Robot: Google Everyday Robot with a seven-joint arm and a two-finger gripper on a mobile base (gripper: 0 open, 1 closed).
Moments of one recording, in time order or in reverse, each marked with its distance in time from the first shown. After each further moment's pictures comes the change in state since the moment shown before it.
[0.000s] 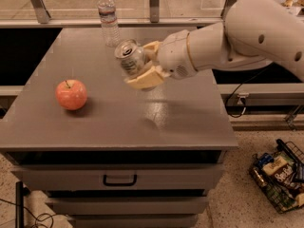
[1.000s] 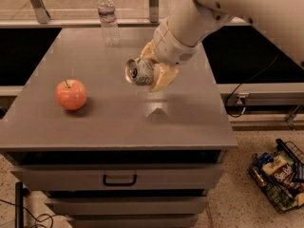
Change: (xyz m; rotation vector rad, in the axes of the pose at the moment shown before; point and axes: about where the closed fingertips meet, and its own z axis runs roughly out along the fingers) arm 0.042 -0.008 -0.008 -0.283 0.496 -0.496
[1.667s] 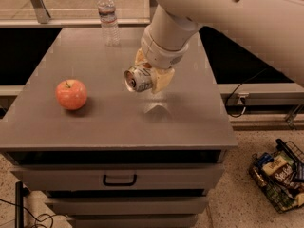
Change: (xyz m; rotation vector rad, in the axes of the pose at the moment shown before) arm 0.005 -0.001 0.010 -0.029 0.229 -0.214
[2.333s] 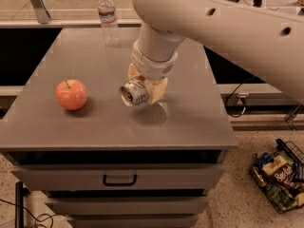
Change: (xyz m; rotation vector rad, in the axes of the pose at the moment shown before) arm -0.016 0.013 0.026 -0.093 0.011 -0.131
